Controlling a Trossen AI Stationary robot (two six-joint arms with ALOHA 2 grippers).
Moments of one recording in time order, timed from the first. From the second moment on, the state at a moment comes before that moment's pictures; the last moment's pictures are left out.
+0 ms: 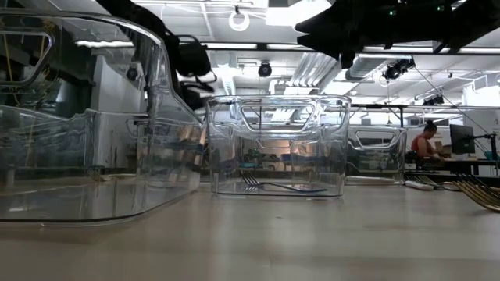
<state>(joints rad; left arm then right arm) 0.55 1.59 1.03 -0.57 -0.09 -0.55 0.03 1.21 0.47 0.80 0.26 0.07</state>
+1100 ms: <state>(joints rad) -0.04 0.81 0.20 0.71 -0.36 -0.03 0.03 1.21 0.47 0.74 0.26 0.04</state>
